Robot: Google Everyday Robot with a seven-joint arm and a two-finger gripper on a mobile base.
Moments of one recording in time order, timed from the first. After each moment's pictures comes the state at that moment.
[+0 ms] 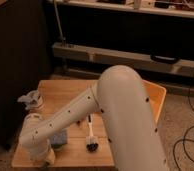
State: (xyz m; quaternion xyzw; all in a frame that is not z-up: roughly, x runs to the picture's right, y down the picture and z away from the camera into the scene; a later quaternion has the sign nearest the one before) arm -0.272 0.346 0.710 -0.26 -0.33 -0.61 0.67
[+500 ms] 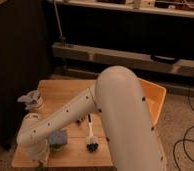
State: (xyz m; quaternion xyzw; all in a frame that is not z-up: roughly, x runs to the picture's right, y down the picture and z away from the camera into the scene) arm -0.282 0.352 0.706 -0.26 -0.34 -0.63 0.64
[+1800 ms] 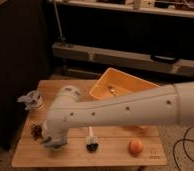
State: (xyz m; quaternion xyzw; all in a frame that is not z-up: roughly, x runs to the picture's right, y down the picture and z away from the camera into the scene) arm -0.176 0.180 0.595 -0.12 -0.35 -0.48 0.79
